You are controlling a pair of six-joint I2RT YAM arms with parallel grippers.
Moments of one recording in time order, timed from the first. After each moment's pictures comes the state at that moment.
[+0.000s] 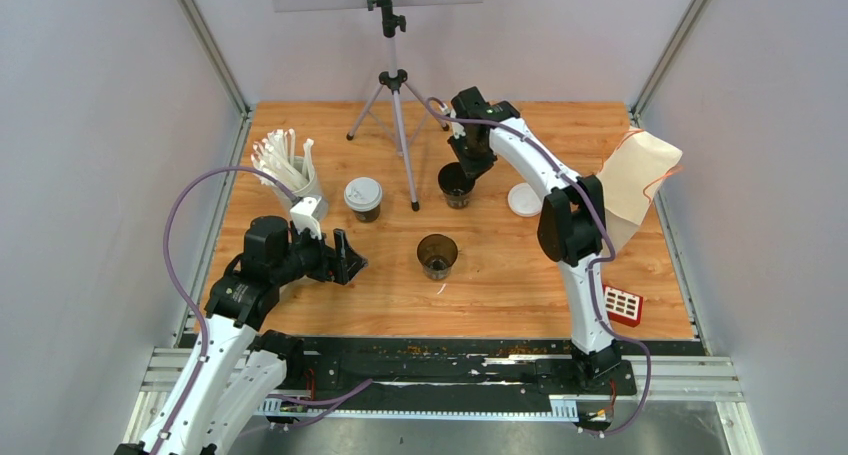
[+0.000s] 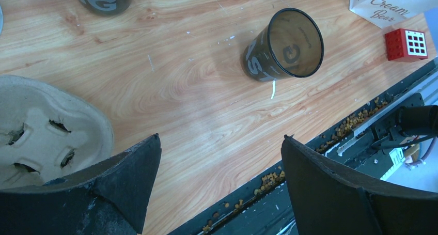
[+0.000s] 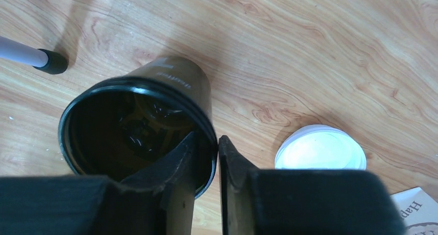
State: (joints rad) left arm -0.28 0.61 0.66 -0.63 0.38 -0.26; right arm 0.47 2.26 2.14 -1.05 0.04 -0.01
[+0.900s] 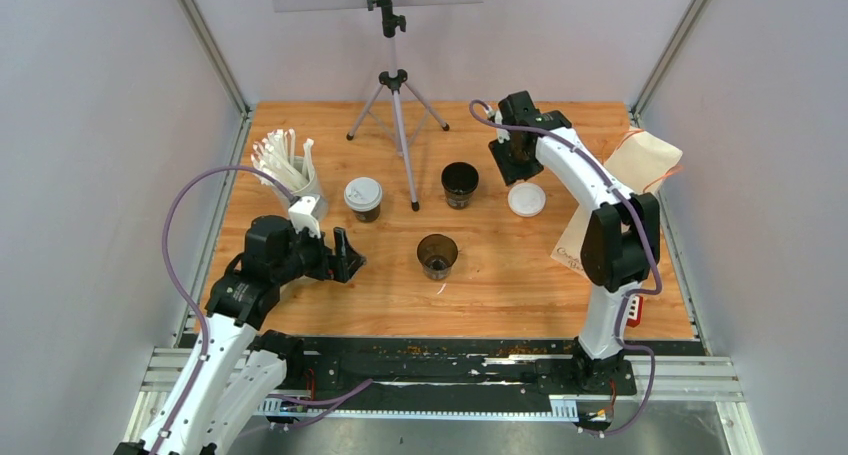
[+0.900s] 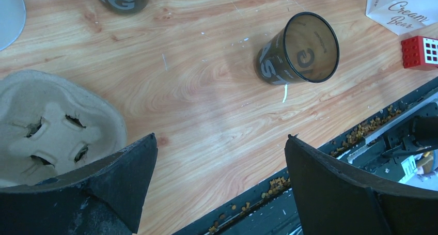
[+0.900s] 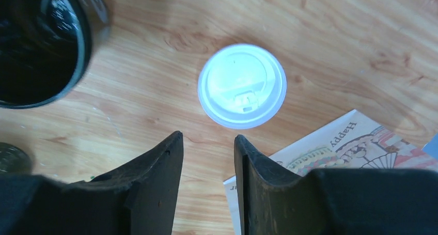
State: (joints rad) left arm -0.28 0.61 0.66 -0.63 0.33 -0.26; right arm 0.36 1.91 1.77 -0.96 0.12 -0.08
